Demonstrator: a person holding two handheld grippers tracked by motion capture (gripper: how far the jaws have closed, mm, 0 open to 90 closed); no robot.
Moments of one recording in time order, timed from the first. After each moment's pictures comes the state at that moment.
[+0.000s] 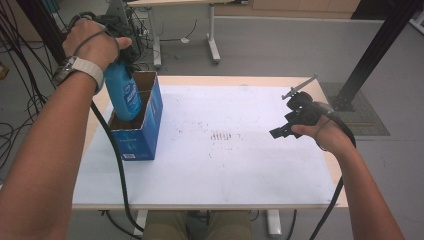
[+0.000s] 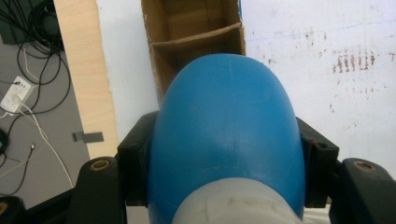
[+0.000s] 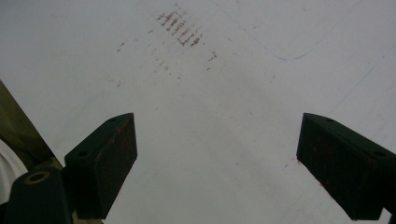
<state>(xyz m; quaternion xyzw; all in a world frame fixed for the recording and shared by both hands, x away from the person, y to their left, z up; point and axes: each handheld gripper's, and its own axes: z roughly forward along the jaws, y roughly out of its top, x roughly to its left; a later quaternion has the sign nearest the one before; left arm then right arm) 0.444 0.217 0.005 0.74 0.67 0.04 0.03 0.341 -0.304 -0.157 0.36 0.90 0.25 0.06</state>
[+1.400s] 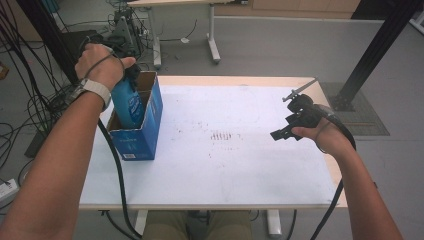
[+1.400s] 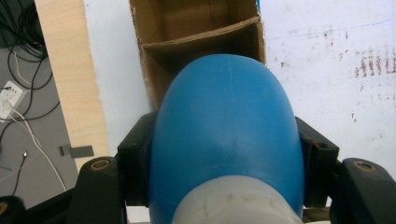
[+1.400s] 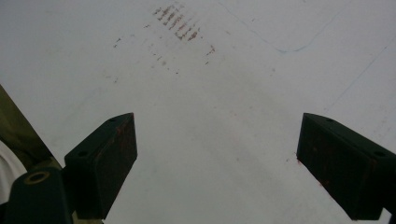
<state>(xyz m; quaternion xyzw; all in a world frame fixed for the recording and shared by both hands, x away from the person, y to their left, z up) 0.451 0.224 -0.047 0.75 0.66 0.04 0.03 0.338 -0.307 -0.162 0.37 0.89 0.25 0.06</state>
